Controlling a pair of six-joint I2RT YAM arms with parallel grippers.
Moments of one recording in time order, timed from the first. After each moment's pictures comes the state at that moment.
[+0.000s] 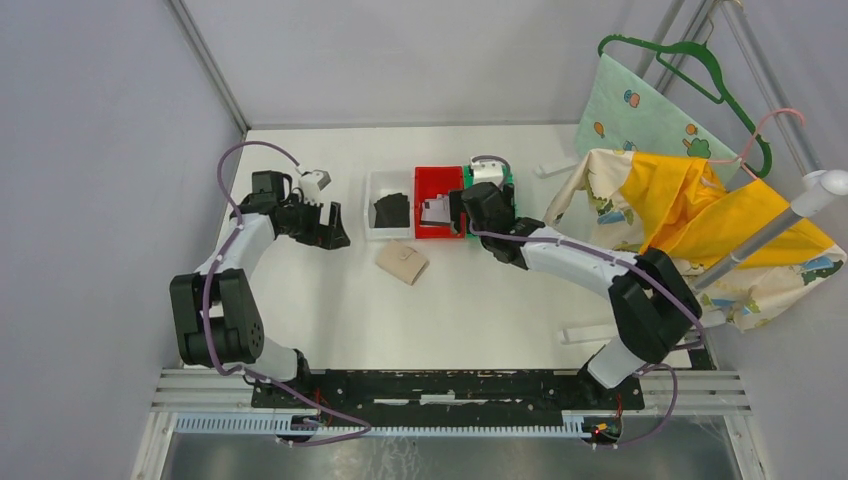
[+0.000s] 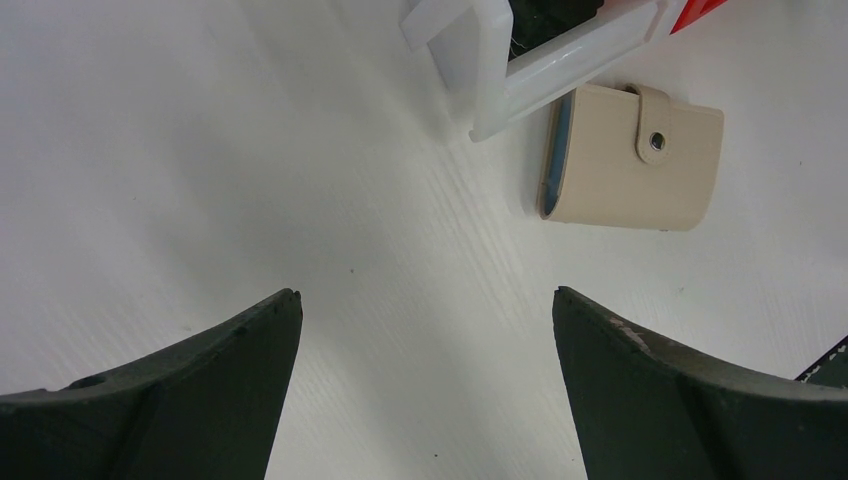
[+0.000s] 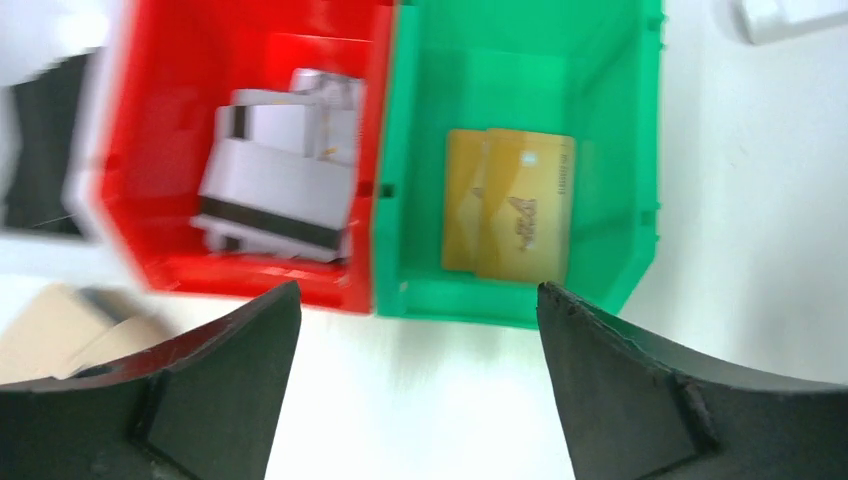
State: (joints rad) left arm 0.11 1.48 0.98 -0.54 0.59 0.32; right arm 0.70 1.64 1.05 -0.07 0.53 0.35
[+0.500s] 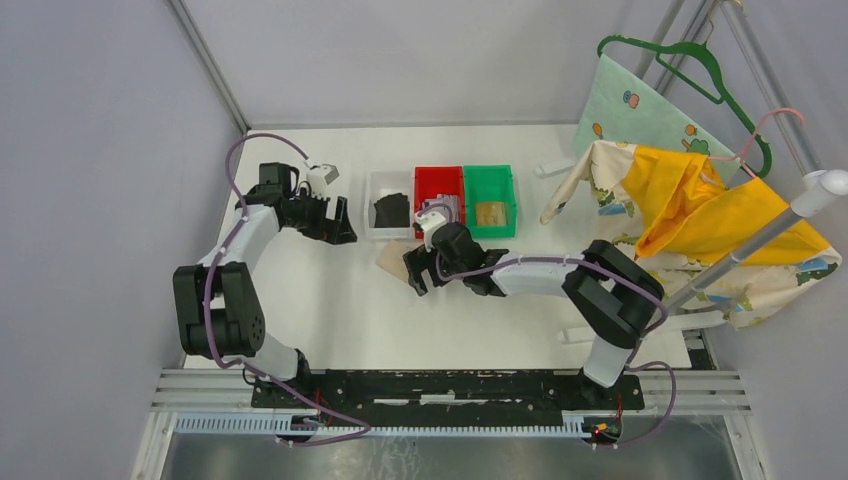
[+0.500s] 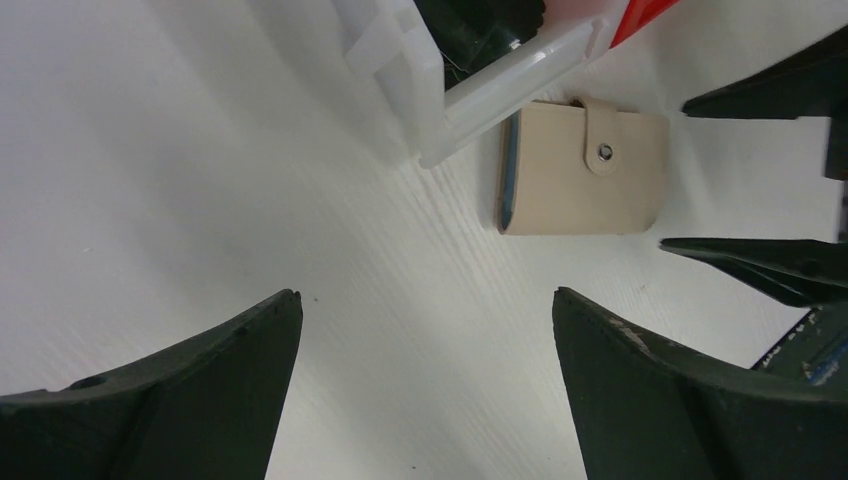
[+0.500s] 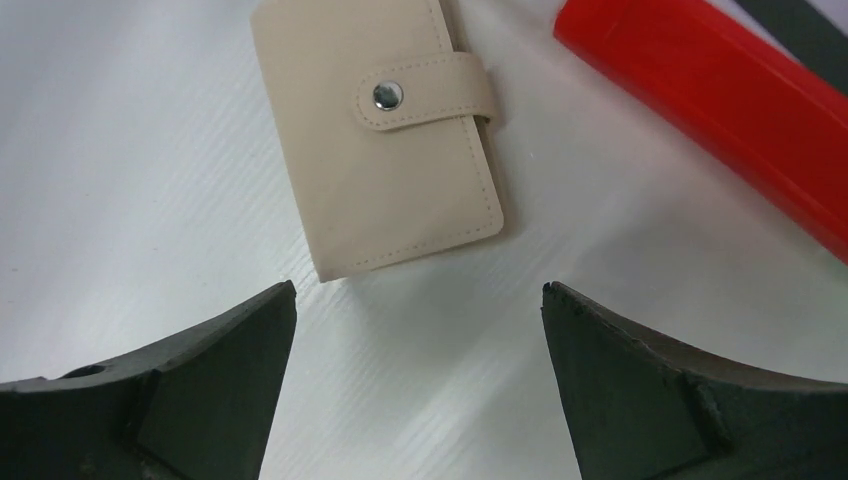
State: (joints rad) left arm 0.06 1.54 1.06 -0.57 0.61 0.32; right arm 0.89 1.72 0.90 0.16 0.04 0.27
